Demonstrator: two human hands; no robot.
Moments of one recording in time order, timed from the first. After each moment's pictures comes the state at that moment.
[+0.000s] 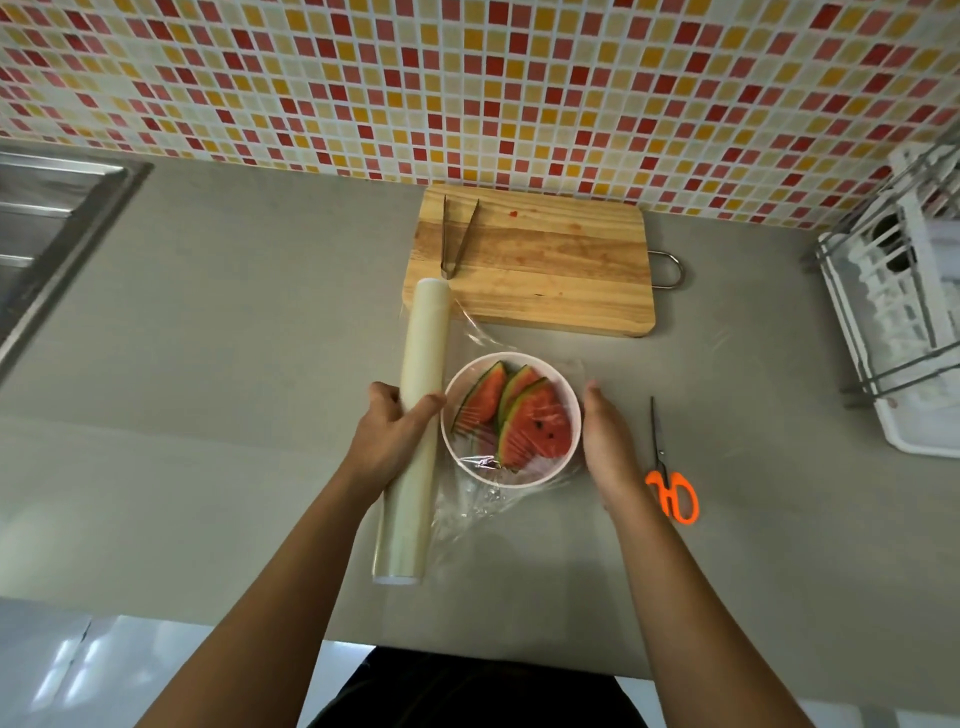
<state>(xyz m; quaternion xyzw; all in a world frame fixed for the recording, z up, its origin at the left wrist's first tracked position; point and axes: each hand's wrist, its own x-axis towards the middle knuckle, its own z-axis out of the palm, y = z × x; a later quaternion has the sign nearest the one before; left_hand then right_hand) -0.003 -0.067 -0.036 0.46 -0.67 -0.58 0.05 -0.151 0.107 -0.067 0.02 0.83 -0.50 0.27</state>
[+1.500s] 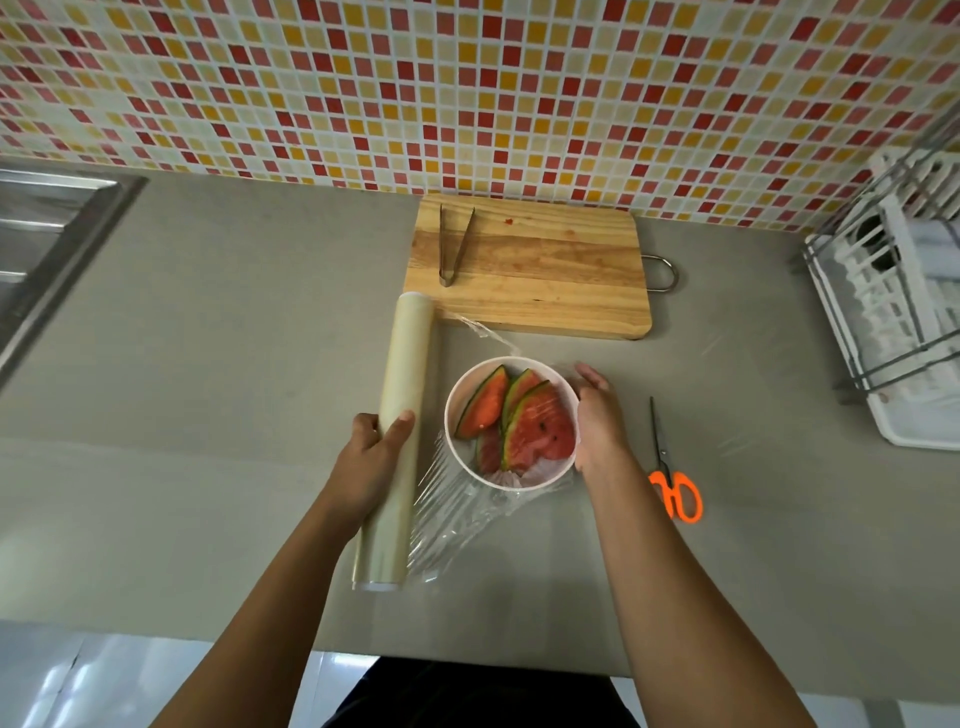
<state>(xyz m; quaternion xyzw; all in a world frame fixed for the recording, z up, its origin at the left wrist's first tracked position) 0.028 -0.077 -0.055 0.47 -0.67 -0.57 0.04 -0.163 0.069 -0.053 0.19 0.64 -0.69 0.29</state>
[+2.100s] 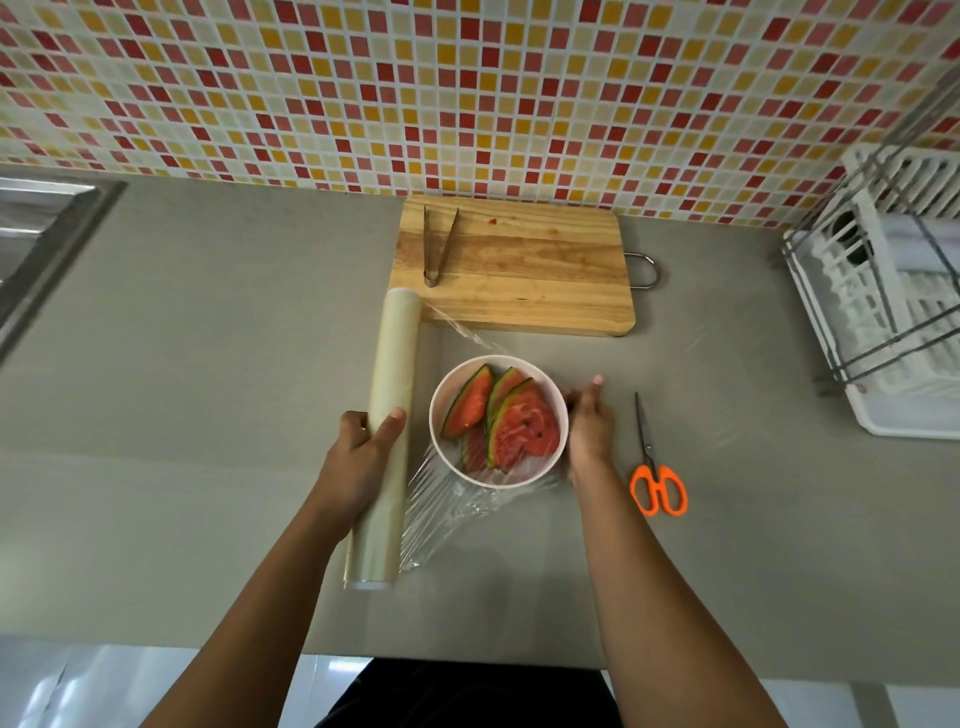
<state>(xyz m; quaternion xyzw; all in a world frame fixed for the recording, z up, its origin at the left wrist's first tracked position) 0.024 -0.072 -0.048 0.47 -0.66 -0.58 0.05 -0.148 0.086 -0.071 0.13 0.75 -0.62 0.19</state>
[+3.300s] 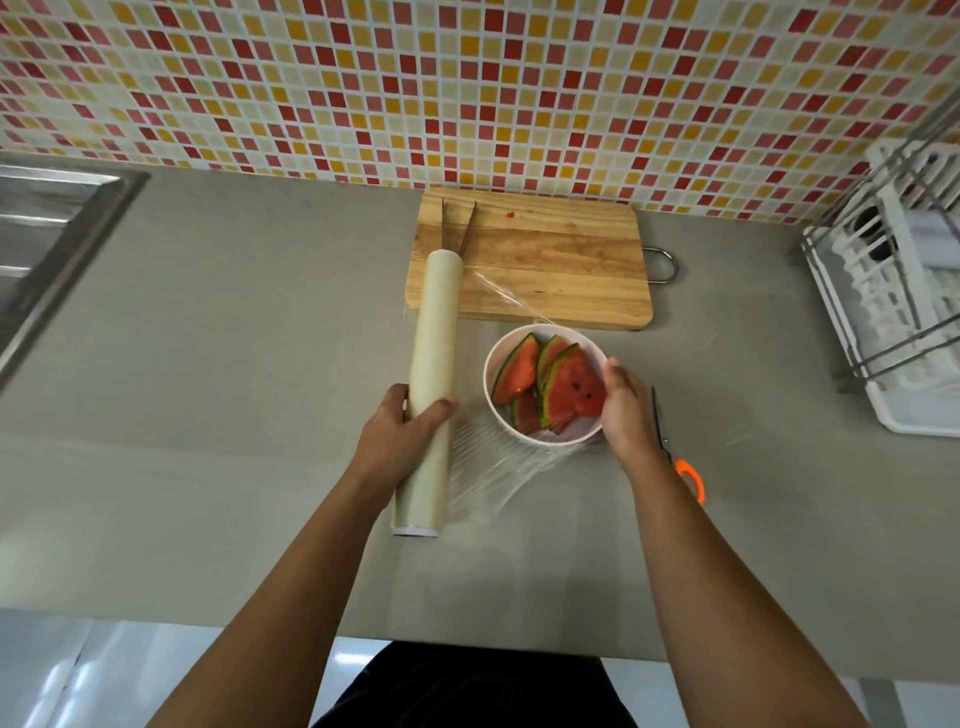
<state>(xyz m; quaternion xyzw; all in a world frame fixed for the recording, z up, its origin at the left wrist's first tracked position) 0.006 -0.065 -0.034 0.45 -0.66 -0.61 0.03 -0.172 0.104 -0.063 0.00 0.79 -0.59 0.18</state>
